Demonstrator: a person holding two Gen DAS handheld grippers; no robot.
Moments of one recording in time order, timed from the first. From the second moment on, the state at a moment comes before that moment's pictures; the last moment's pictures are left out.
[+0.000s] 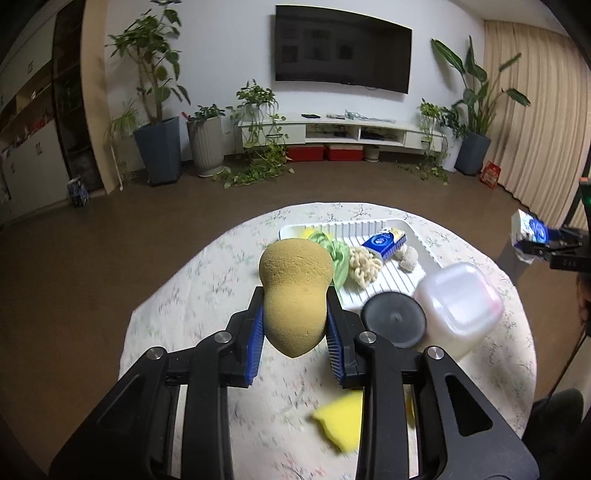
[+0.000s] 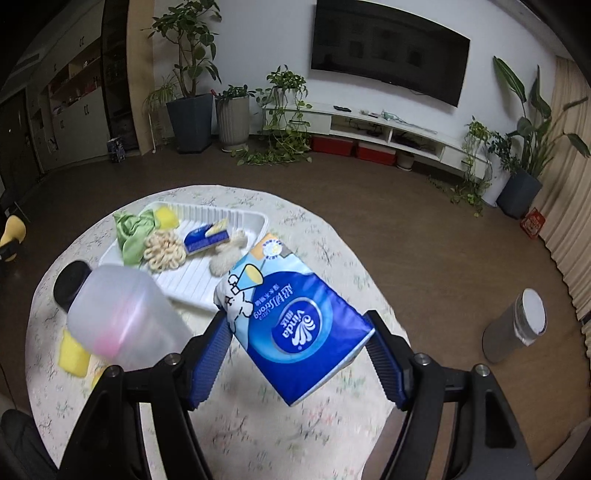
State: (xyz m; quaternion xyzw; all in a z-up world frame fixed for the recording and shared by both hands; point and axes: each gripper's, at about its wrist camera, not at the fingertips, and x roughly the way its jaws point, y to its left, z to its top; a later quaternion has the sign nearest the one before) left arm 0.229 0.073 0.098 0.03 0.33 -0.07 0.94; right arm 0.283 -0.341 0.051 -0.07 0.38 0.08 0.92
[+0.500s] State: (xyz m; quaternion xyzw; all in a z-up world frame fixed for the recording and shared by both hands) left arm 0.360 0.044 0.086 0.08 0.37 -0.11 0.92; right arm 0.398 -0.276 0.057 -0.15 0.39 0.13 0.90
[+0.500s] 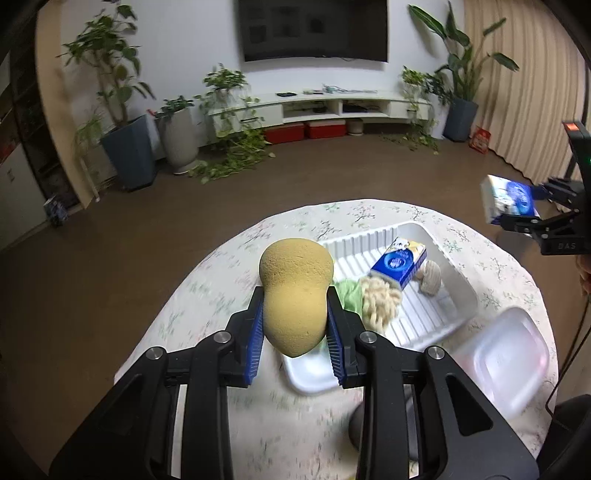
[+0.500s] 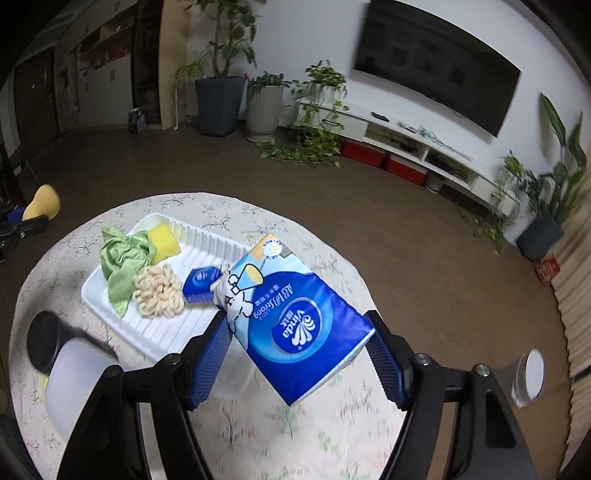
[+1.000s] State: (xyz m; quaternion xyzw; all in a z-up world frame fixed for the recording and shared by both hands) left arm 0.447 -0.031 0.026 0.12 0.45 -0.22 0.86; right arm 0.459 -0.212 0.003 -0.17 0.46 0.24 0.84
